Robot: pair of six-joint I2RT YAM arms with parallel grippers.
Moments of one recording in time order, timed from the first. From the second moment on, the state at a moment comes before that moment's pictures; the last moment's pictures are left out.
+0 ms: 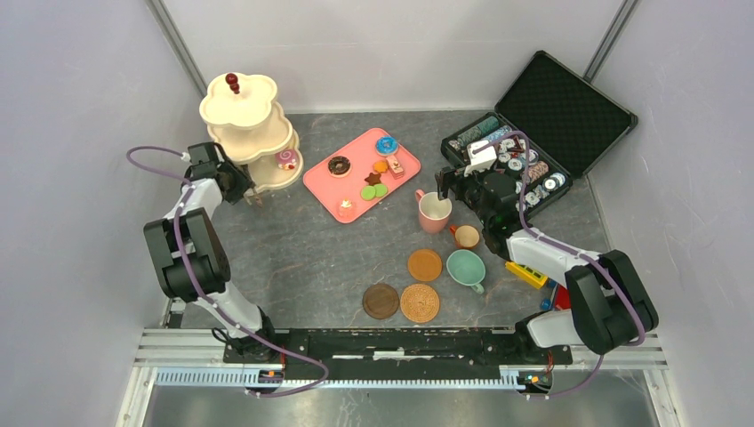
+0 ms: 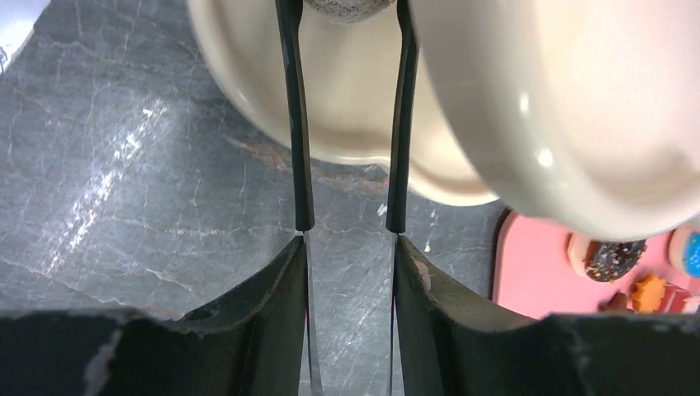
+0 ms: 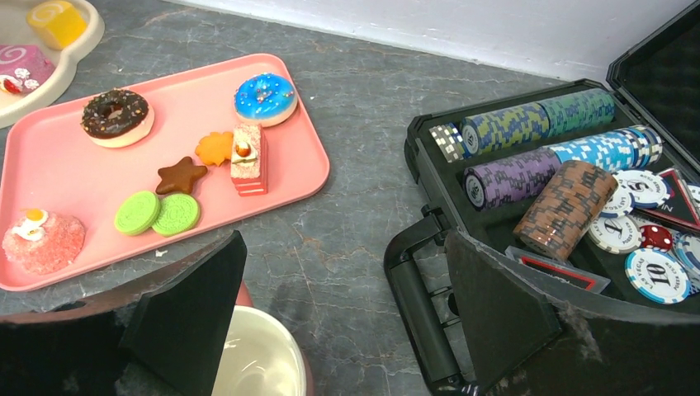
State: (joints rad) left arm 0.32 1.68 1.09 -0.27 0.12 -0.50; right arm 0.40 1.37 0.61 0.65 0.07 0.00
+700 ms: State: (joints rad) left arm 0.34 1.85 1.27 -0.26 0.16 -0.46; right arm 0.40 1.40 0.61 0.65 0.07 0.00
